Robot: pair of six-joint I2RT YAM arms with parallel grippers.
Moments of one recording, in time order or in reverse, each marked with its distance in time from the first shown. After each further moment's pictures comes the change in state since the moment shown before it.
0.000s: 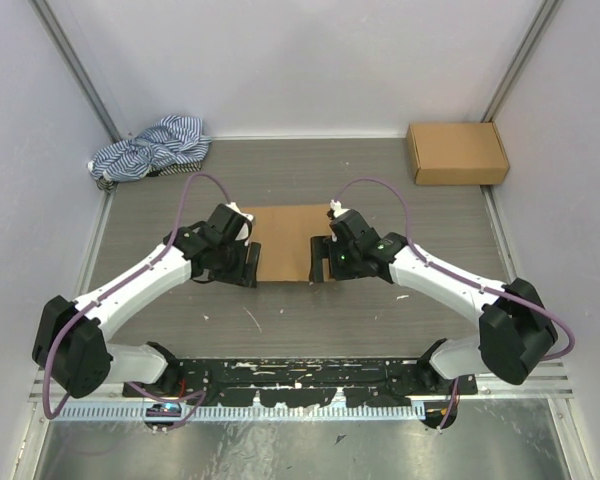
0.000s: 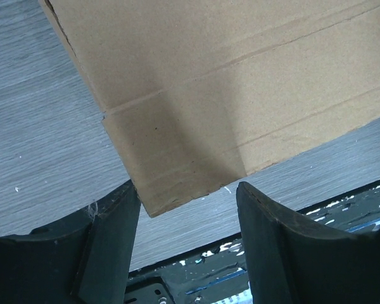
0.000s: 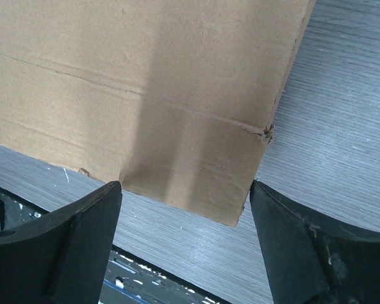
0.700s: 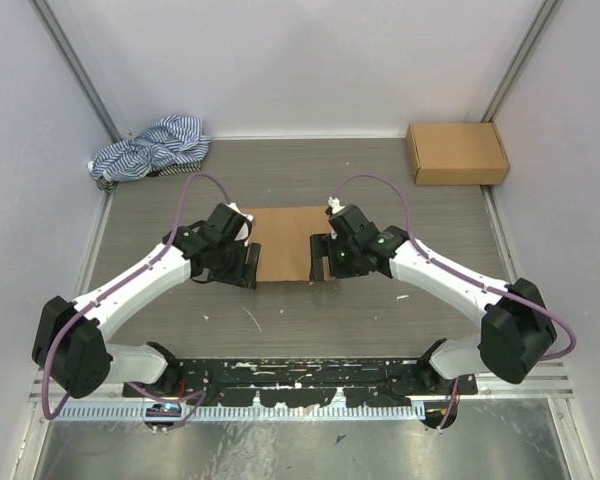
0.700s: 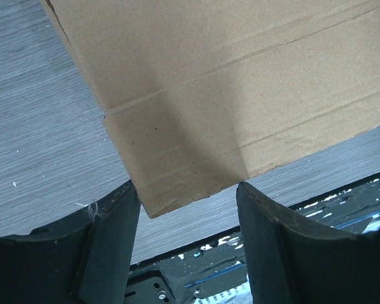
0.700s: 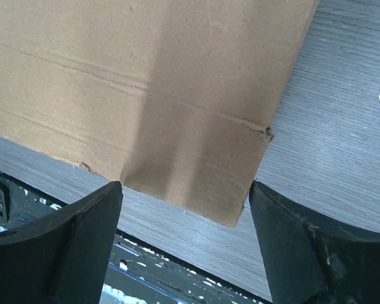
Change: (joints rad) left arm 0.000 -0.003 0.011 -0.027 0.012 -0.001; right arm 0.000 0.003 0.068 -0.099 -0.021 -0.010
